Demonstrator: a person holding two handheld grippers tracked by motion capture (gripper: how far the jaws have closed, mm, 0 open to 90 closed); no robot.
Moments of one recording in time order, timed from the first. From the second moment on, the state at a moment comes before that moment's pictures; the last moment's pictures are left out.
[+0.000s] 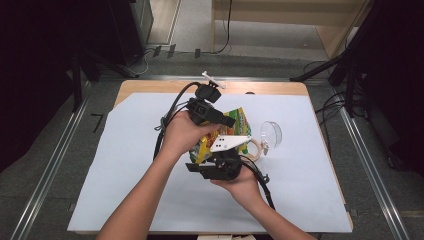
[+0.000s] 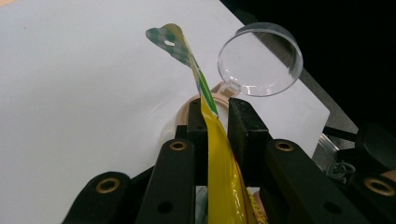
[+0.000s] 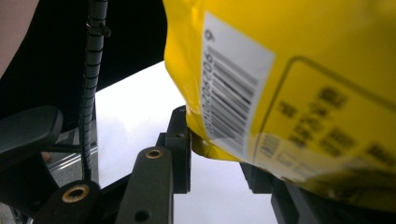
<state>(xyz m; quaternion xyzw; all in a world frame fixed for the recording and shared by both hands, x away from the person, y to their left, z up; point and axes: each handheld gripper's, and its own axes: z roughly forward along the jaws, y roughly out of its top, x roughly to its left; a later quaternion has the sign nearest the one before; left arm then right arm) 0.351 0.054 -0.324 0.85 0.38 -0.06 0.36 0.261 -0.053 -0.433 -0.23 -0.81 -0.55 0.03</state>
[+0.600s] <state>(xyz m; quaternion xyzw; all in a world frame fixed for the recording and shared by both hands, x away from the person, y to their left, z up) 0.350 0.049 -0.318 0.86 0.37 -0.06 0.34 0.259 -0.054 -0.433 -0.23 -0.80 -0.56 0.03</state>
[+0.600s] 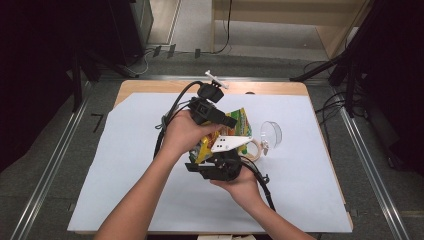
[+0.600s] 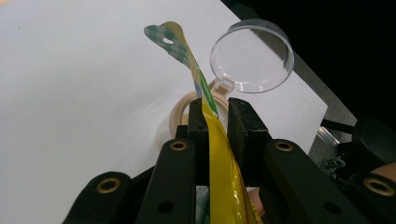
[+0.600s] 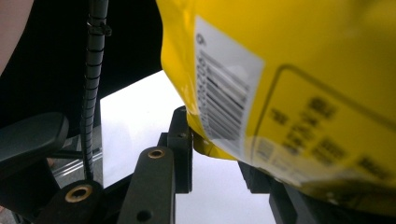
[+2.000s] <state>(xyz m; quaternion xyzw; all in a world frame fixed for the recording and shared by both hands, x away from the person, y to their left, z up) 0.349 0.053 -0.322 0.86 0.37 -0.06 0.35 0.260 -0.053 -0.433 -0.22 -0.81 -0.55 0.02</state>
